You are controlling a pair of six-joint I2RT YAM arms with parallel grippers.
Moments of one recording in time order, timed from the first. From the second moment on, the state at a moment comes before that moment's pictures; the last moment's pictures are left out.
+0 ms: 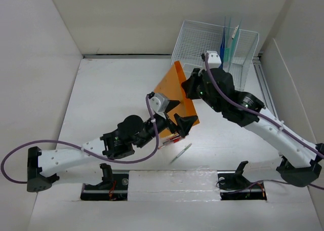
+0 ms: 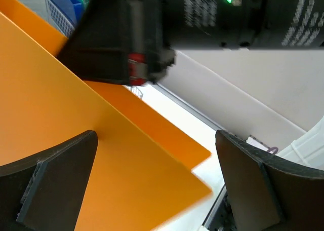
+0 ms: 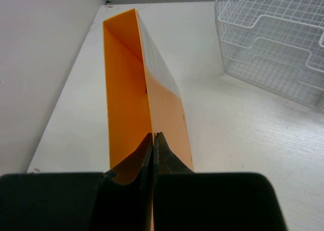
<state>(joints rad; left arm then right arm) -1.28 0.98 0.90 0.24 -0.36 -0.23 0.92 1.26 1.56 -0.62 0.45 0.54</state>
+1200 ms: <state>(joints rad) -1.29 1.05 0.90 0.22 -0.77 -0.17 0.88 1.29 1.55 -0.46 0.40 0.63</state>
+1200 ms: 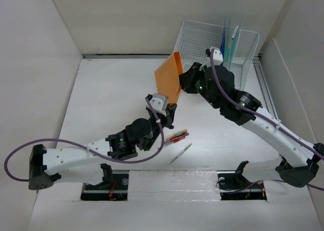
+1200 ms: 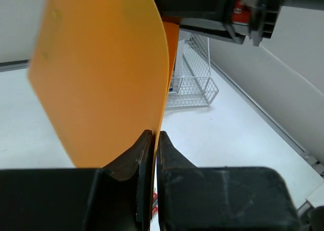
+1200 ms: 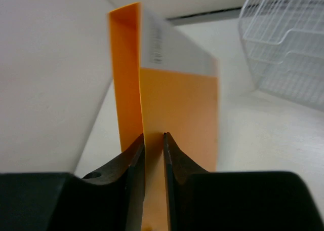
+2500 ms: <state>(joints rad) -1.28 0.71 1.11 -0.10 -0.44 -0.11 0.42 1.12 0.86 0.43 -0.98 0.39</state>
